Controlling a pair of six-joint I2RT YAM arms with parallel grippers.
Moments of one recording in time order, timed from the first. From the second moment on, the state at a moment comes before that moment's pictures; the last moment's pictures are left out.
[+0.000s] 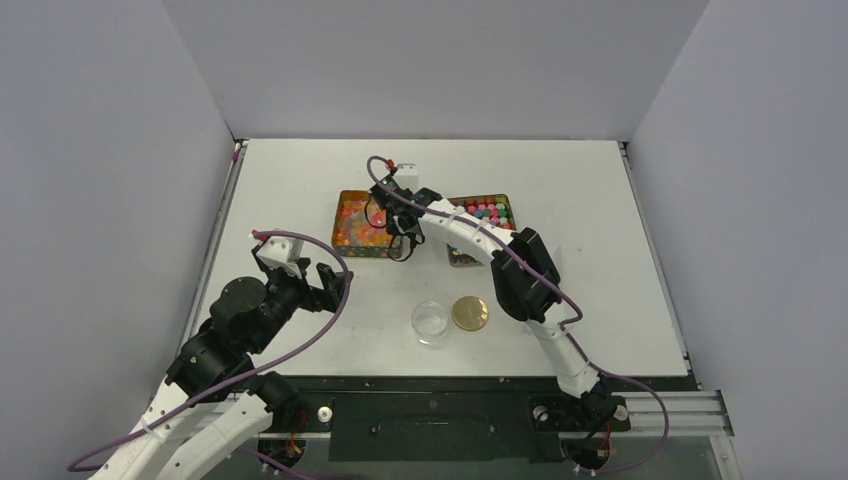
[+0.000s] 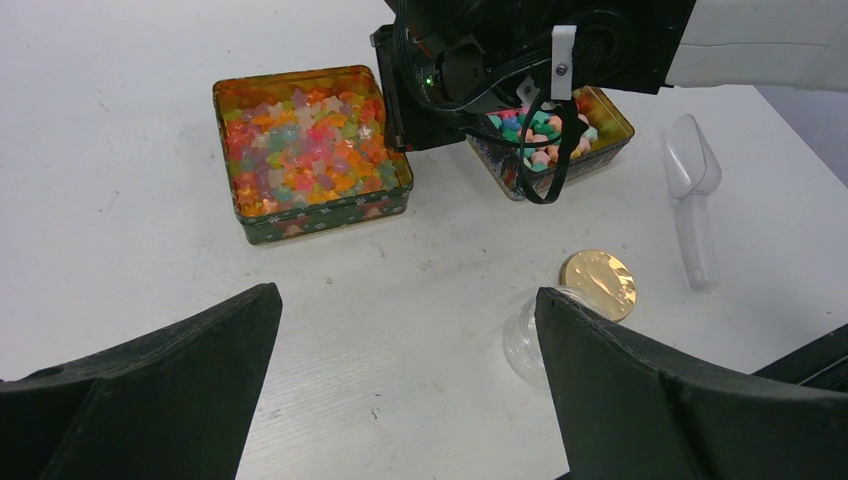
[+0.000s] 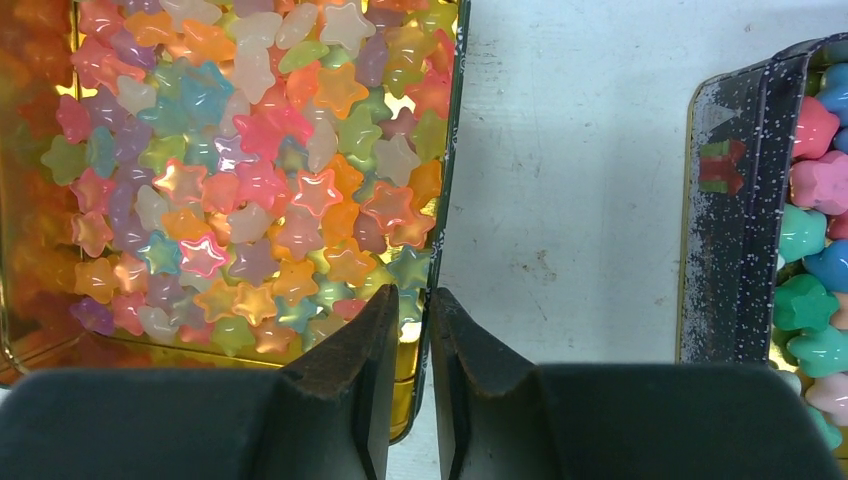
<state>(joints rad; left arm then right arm) -0.67 0.48 0.77 -0.51 -0.23 -0.26 0.82 2.32 2.03 -0.67 0.39 0.64</state>
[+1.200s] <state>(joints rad) -0.67 0.48 0.77 -0.51 -0.23 -0.26 0.76 2.18 1.77 -0.57 0.38 0.50</state>
